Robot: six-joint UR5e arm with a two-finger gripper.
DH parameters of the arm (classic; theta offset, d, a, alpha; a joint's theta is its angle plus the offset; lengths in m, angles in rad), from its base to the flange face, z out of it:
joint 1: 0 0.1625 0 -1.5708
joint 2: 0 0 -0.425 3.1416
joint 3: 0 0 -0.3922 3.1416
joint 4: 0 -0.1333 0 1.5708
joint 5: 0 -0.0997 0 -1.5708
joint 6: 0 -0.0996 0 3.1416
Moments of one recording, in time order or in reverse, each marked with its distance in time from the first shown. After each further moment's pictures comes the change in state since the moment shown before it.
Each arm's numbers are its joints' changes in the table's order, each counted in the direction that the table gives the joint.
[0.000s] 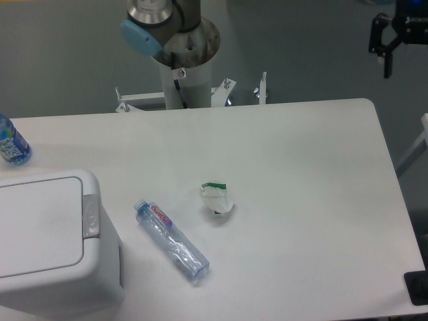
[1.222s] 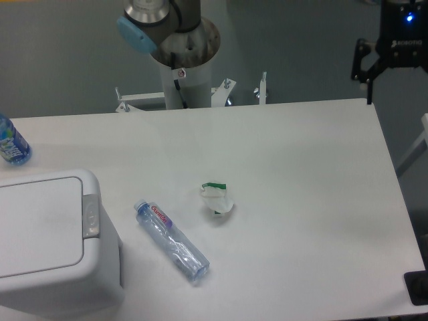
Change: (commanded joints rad) arm -0.162 0.043 0.017 -0.040 0.002 0.608
